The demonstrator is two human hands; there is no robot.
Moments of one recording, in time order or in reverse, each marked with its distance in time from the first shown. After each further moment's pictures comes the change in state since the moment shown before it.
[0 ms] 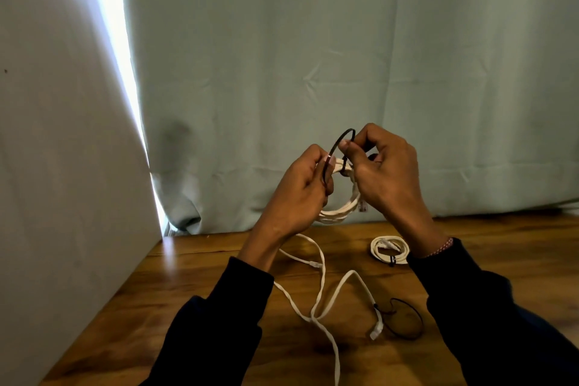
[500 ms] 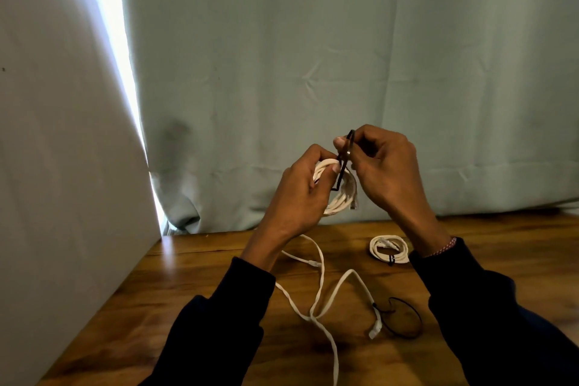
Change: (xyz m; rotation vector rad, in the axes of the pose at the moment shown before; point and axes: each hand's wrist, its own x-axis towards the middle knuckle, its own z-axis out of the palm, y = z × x) left_hand 0.000 -0.007 0.004 0.225 0.094 0.105; right_hand 0.003 -0.003 -0.005 0.085 -0.084 -0.042
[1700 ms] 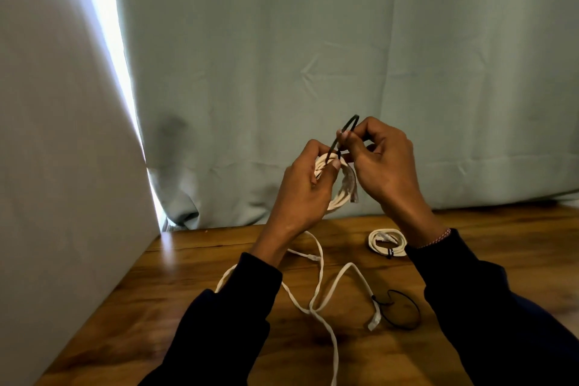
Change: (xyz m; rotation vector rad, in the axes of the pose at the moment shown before) left_hand 0.000 -0.006 0.012 -0.055 0.056 -0.044; right_hand -0.001 0.006 0.007 0.008 0.048 0.109
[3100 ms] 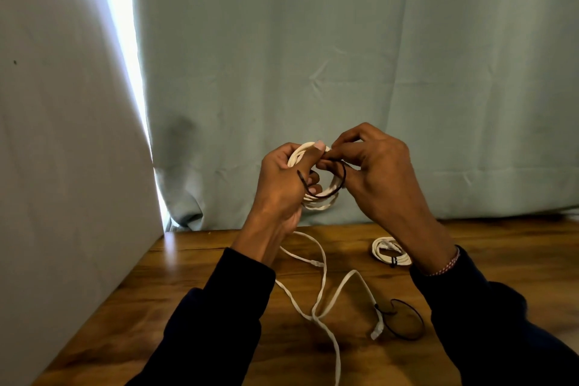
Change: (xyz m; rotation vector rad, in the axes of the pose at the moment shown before) left_hand 0.011 0.010 -0.022 -0.620 0.207 -0.382; right_hand -0.013 -0.025 -0.007 -0.331 -0.179 -0.413
